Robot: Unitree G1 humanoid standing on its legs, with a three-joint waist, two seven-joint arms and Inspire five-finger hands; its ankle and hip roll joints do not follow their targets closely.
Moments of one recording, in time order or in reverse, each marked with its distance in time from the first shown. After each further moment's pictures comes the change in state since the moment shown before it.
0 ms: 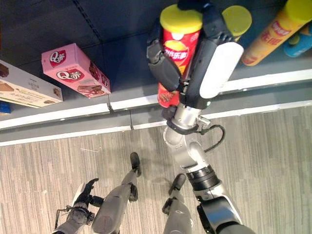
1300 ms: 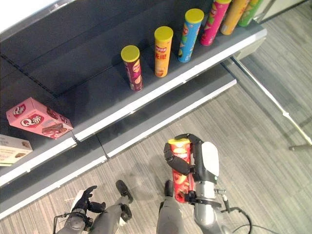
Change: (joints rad) left arm 0.061 -0.040 0.163 0.020 0.012 0.026 -0.058; right arm 0.911 -0.121 -0.087 -0.177 0.274 -0.051 0.474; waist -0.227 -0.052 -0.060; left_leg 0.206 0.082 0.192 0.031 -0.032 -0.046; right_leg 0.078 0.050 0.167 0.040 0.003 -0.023
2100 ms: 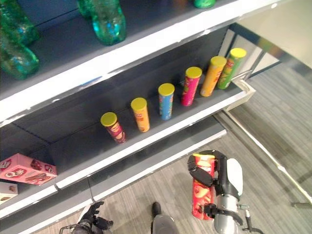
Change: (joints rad) left arm 0.067 -0.075 -0.088 0.053 0.086 0.033 -0.073; right arm 0.146 0.010 -0.234 0.086 0.110 0.033 0.078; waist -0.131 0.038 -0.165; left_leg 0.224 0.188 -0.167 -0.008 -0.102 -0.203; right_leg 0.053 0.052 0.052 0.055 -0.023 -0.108
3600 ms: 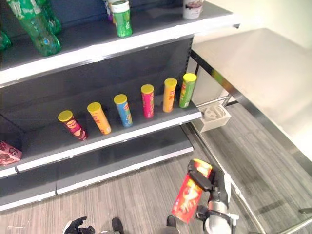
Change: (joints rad) left arm 0.077 0.072 0.195 0.027 -0.129 0.036 -0.059; right arm -0.045 0.185 -0.065 0.020 0.373 0.048 0.106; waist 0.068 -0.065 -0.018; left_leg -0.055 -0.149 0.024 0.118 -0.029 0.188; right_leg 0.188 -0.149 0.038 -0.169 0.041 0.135
